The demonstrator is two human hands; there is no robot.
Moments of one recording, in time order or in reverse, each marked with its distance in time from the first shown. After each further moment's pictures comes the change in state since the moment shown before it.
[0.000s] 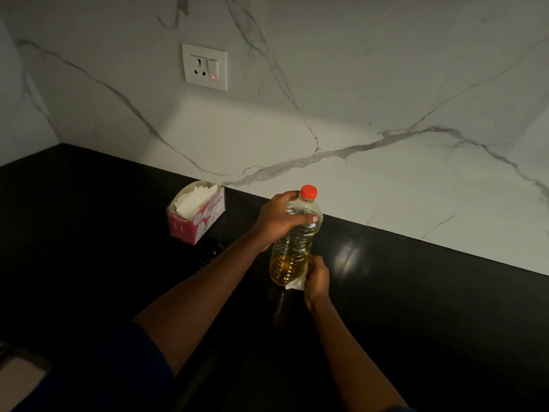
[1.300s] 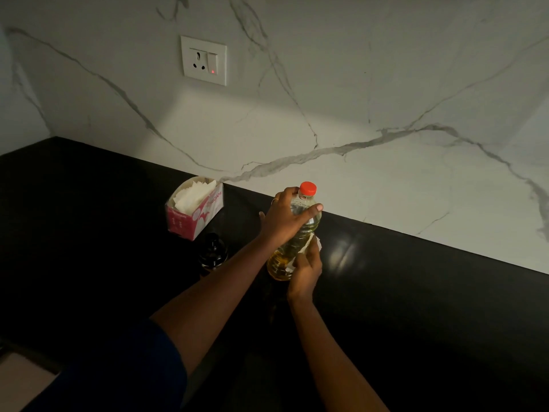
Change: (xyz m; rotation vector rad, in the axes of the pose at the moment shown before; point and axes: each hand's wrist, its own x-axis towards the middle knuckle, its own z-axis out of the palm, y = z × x) left_hand -0.002 -0.004 0.016 0.144 0.097 0.016; right_hand -0.042 -0.006 0.039 -0.015 0.083 -0.327
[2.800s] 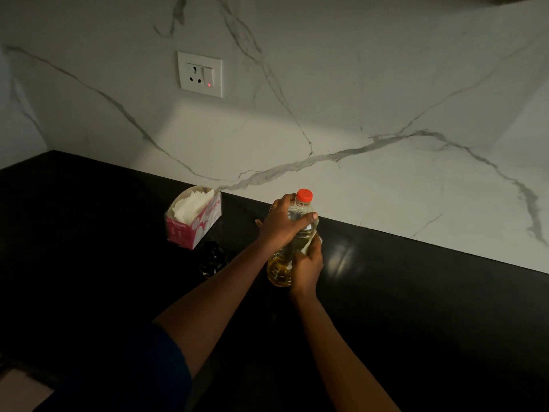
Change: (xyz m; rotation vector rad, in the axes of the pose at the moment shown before) left_hand -0.003 0.006 -0.006 0.008 -0.050 0.000; right_hand -0.002 -0.034 0.007 -0.089 -0.026 -0.021
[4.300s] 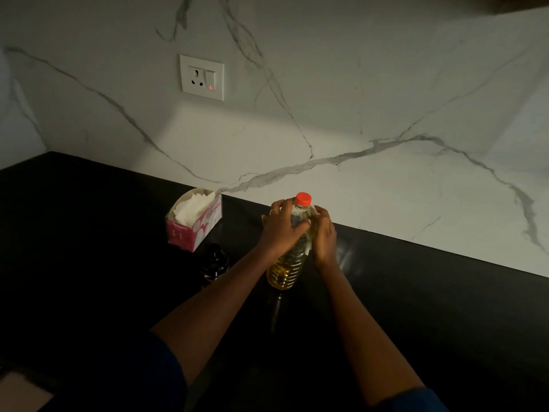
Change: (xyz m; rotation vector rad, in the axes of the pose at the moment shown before) left_hand -0.002 -0.008 0.000 0.142 0.029 0.095; right_hand 0.045 -0.038 -0.012 -0.160 -0.161 -0.252
